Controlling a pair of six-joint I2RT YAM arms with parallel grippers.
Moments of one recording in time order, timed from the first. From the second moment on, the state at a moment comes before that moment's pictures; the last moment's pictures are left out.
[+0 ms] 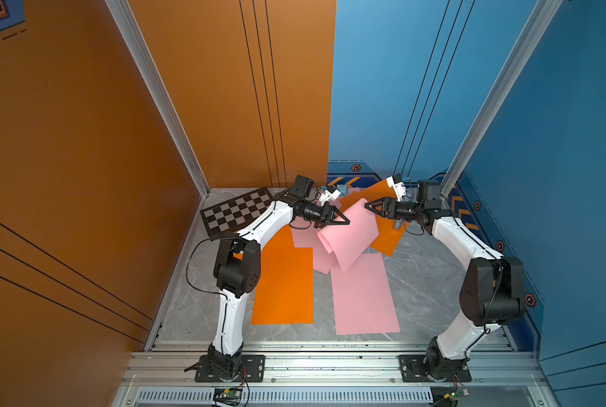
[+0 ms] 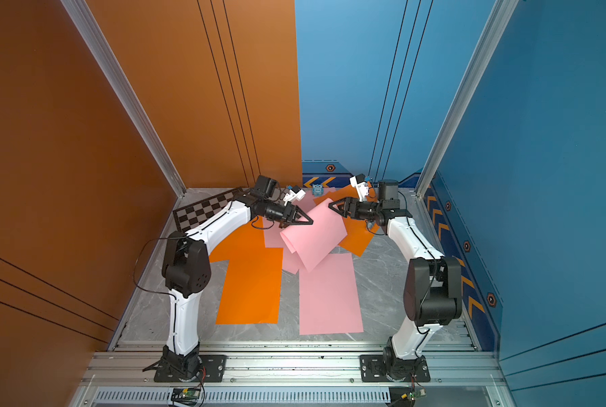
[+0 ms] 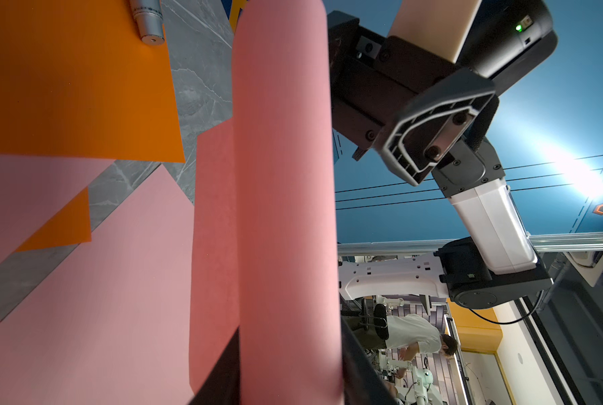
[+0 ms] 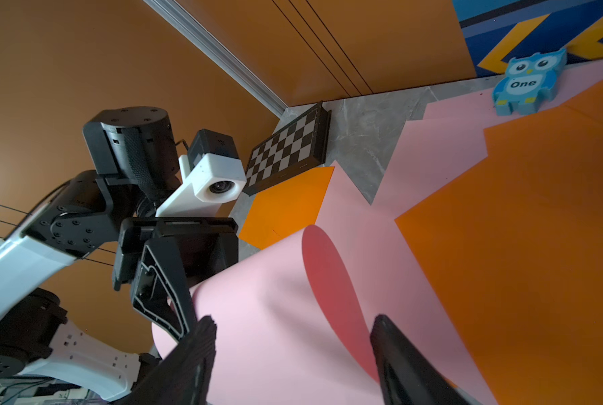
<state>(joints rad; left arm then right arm) -0.43 2.12 1.87 -0.61 1.19 -0.44 0.04 1.71 1.32 -0.17 -0.99 0.35</state>
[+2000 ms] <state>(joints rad) -0.37 2.11 1.85 -0.61 1.20 -0.45 0.07 1.78 1.33 -0.15 -1.15 0.40</state>
